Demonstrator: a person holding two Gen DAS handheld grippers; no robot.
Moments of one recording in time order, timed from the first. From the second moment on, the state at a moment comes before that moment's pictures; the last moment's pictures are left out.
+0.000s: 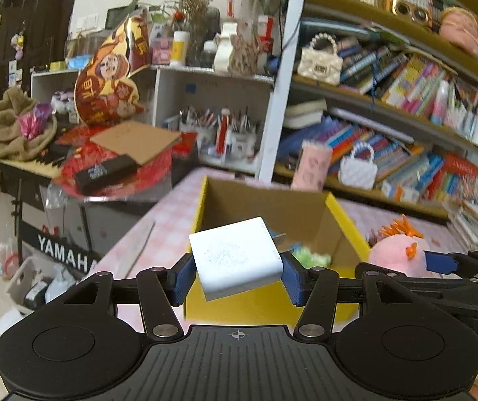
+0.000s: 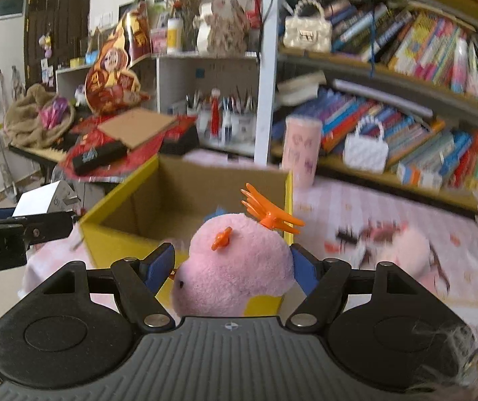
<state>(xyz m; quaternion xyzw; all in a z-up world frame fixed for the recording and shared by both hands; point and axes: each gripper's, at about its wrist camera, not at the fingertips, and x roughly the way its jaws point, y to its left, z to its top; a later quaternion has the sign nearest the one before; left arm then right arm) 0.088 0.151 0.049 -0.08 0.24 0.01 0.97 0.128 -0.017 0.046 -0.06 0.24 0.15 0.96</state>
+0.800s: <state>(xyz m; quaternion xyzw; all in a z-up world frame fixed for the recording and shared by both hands) 0.264 0.126 -0.011 -0.05 0.33 0.03 0.94 0.293 0.033 -0.015 -0.20 0.32 0.24 0.89</state>
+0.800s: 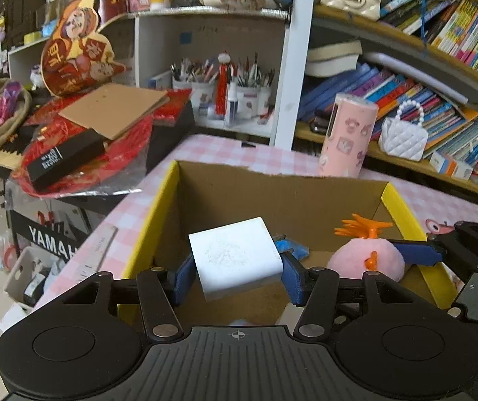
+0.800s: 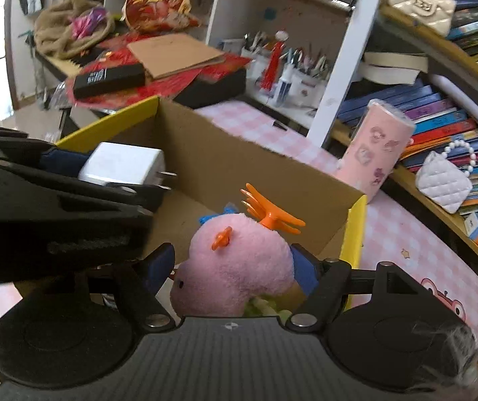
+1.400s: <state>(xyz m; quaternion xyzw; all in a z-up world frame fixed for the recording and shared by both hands) 0.243 0.124 0.020 -0.05 0.27 0.04 0.96 0.277 0.015 0.014 -0.16 0.28 0.21 0.92</state>
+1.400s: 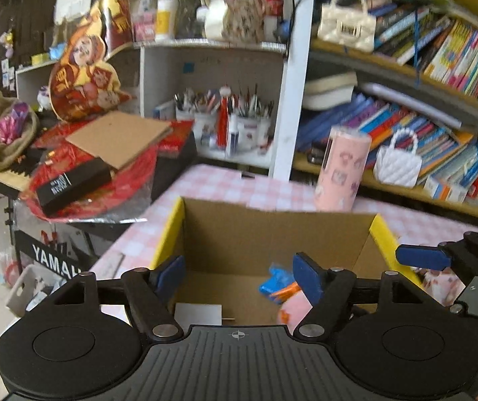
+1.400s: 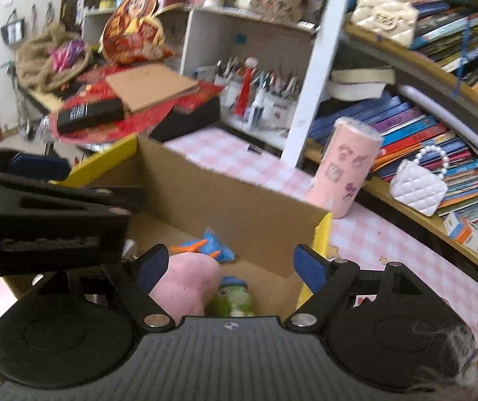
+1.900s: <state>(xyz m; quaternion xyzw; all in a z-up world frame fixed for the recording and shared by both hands) 0.135 0.147 0.041 -0.08 0.24 0.06 0.97 0.168 -0.009 0.031 -0.12 0.24 0.17 0.95</state>
